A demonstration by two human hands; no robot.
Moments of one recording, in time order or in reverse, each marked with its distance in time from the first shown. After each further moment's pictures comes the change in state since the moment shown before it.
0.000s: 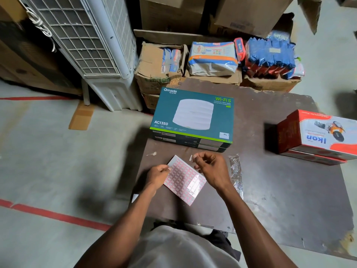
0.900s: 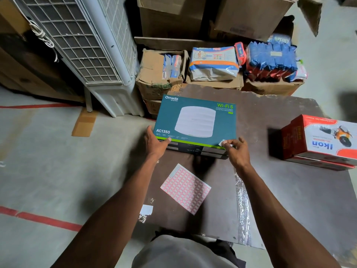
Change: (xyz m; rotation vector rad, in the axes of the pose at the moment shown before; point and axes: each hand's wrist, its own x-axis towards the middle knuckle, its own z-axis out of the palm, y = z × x) left_hand 0.053 0.129 -0.045 0.073 0.277 0.161; right_hand 0.112 0.037 -0.065 -0.051 0.242 0.065
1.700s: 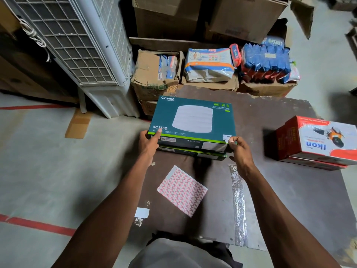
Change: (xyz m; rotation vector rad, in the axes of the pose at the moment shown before) left_hand 0.003 0.009 -0.009 -0.424 -0.034 -0.167; right_hand -0.010 -0.022 -0.014 0.254 -0.004 0.095
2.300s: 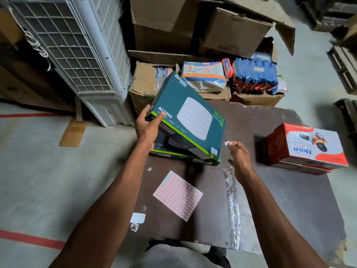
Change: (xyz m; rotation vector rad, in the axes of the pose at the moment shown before) left_hand -0.036 0.092 0.010 -0.239 0.003 0.271; right_hand -0.031 -0.027 -0.006 0.099 0.076 0.027
